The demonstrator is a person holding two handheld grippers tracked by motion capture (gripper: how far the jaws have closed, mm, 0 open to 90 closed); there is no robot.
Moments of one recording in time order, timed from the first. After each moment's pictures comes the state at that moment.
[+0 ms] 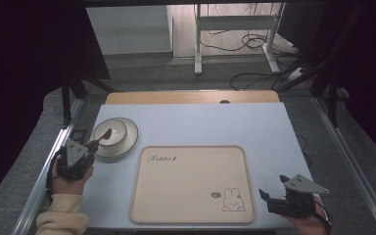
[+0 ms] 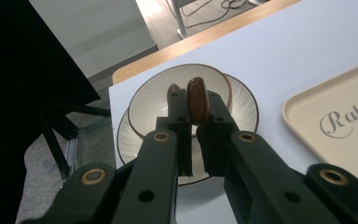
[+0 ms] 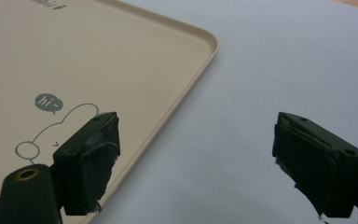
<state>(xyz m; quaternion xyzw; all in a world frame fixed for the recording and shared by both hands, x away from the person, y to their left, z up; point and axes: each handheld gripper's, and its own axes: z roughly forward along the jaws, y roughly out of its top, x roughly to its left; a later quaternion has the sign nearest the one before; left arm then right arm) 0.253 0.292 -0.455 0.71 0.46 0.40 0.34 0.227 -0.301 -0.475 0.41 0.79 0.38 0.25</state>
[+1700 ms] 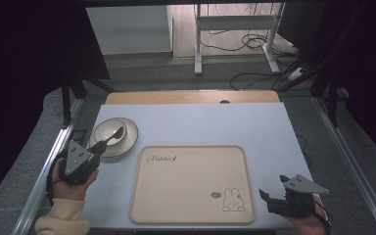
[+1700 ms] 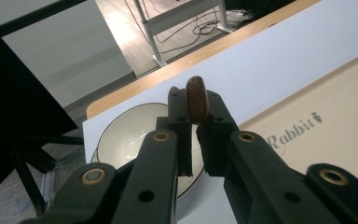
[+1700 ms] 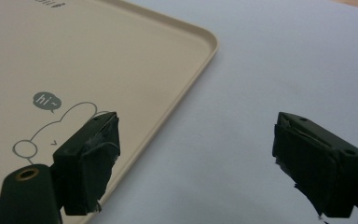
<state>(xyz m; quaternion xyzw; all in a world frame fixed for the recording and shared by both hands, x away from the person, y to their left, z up) 0.232 0.266 -0.428 0.72 0.41 0.40 0.39 0.227 -0.301 -0.476 0.41 0.79 0.38 0.25</state>
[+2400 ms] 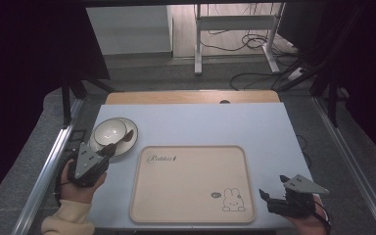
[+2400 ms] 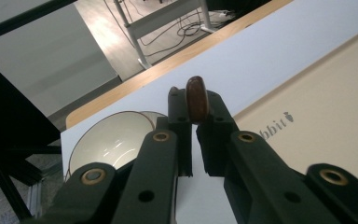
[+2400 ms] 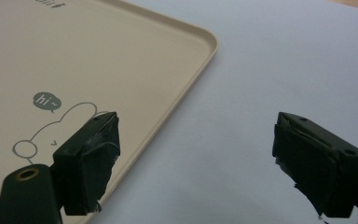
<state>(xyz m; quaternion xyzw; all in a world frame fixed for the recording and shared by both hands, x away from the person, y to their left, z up) 0.230 0.246 -0.430 0.74 0.38 0.38 0.40 0.227 -0.301 -0.476 0.41 0.79 0.38 0.25</state>
